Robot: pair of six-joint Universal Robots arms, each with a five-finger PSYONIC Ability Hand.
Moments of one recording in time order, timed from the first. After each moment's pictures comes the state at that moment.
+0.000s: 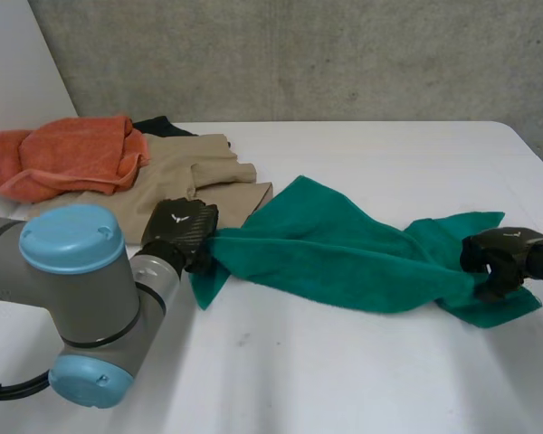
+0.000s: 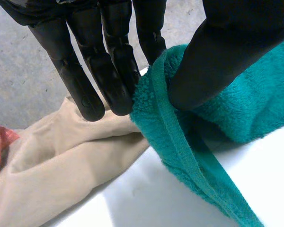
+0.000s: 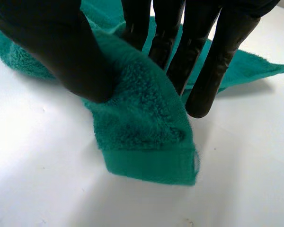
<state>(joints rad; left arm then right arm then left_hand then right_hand) 4.17 -2.01 -1.64 3.44 -1.66 3.35 1.52 -1.17 1.50 0.44 1.22 2.64 1.13 1.19 1.19 1.20 0.99 0.99 1.17 1.17 1.18 0.98</state>
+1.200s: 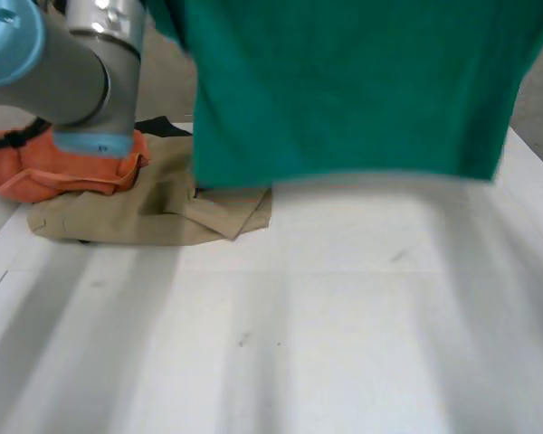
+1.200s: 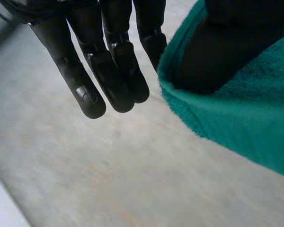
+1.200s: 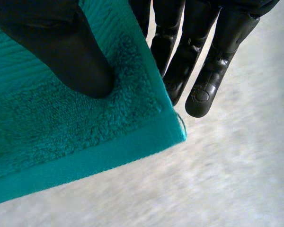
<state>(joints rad) 4.26 -2.18 -0.72 3.69 -1.54 3.83 1.75 -1.15 0.99 -0.50 1.55 2.36 1.13 1.20 1.19 1.20 0.99 0.99 1.18 1.18 1.19 0.99</state>
